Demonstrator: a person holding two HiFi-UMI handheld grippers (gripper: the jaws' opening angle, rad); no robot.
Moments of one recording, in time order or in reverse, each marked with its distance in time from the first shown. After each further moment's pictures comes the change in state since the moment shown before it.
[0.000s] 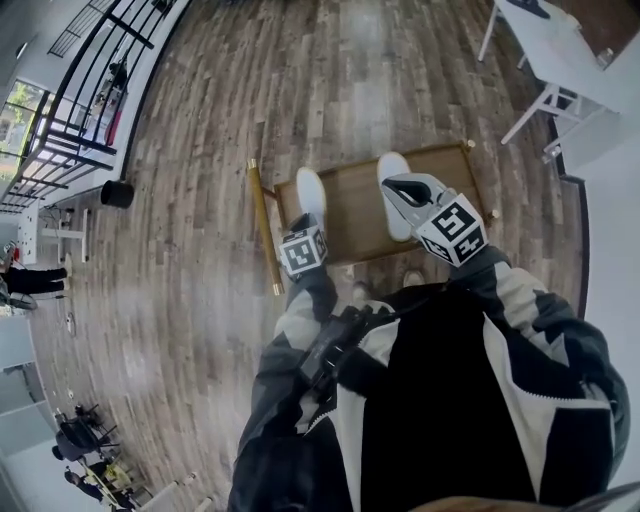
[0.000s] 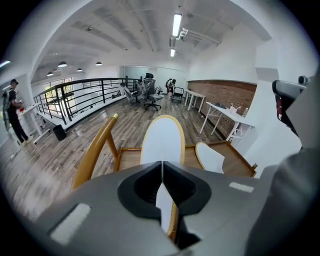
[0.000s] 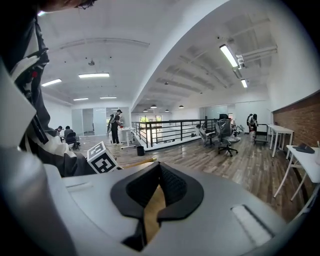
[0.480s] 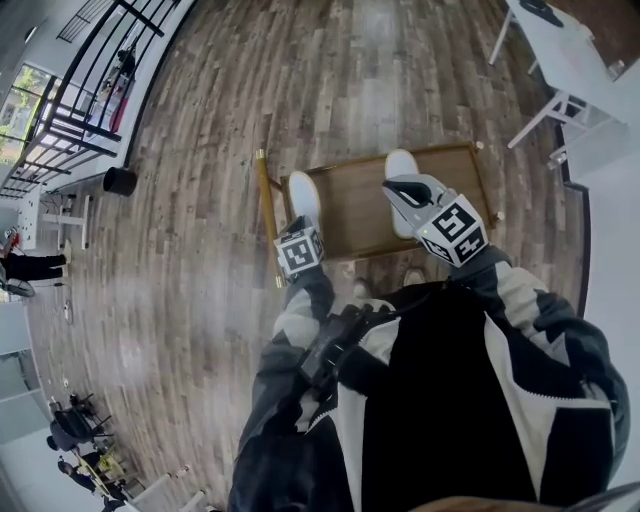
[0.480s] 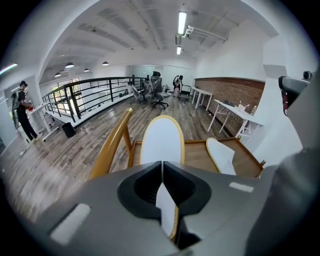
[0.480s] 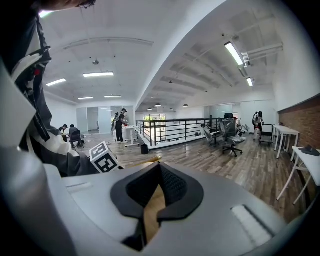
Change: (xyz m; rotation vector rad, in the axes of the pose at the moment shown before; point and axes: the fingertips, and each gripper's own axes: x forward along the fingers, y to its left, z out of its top) left arm -0.007 0.041 -0.017 -0.024 0.010 0.075; right arm 0.018 0.019 -0.001 -0.023 0.017 0.046
